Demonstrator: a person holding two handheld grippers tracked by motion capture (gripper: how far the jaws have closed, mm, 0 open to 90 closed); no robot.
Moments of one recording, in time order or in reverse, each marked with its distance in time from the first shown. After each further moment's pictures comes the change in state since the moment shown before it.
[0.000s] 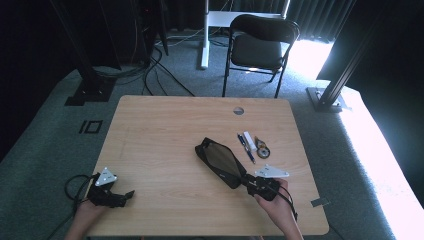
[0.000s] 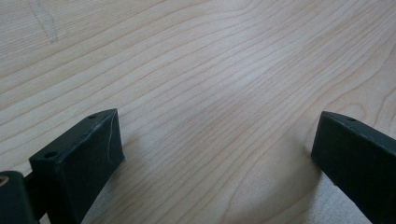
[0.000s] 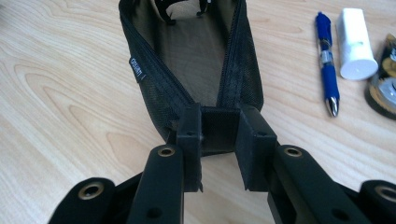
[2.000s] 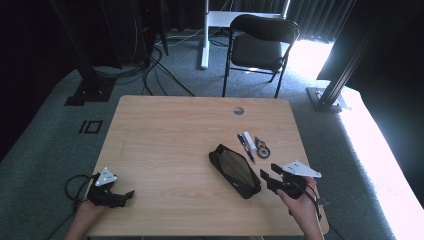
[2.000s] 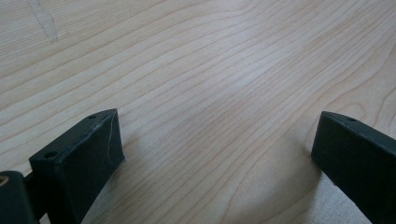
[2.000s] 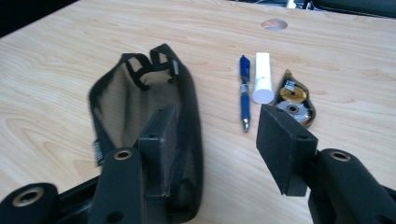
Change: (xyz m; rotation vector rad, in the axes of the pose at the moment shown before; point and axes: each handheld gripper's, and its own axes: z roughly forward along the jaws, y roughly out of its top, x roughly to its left) left arm 0.000 0.000 0.000 -0.001 0.001 -0.001; right arm -0.042 0.006 -0.051 -0.148 -0.089 0.056
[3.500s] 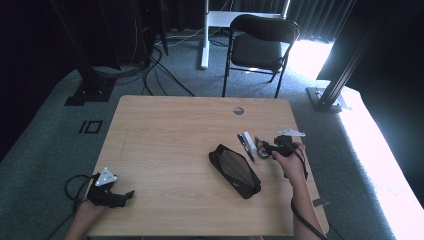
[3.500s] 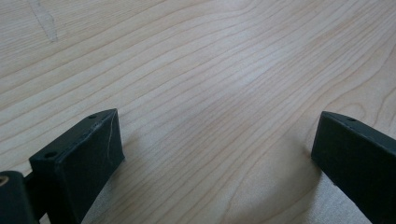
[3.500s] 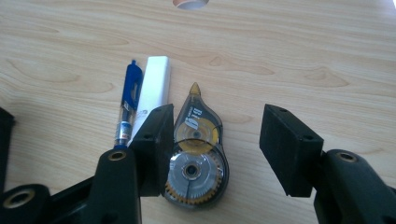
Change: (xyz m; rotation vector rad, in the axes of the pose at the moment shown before) left arm 0.000 0.000 0.000 0.002 0.000 0.000; right arm -0.089 0.030 0.120 0.145 -0.171 0.094
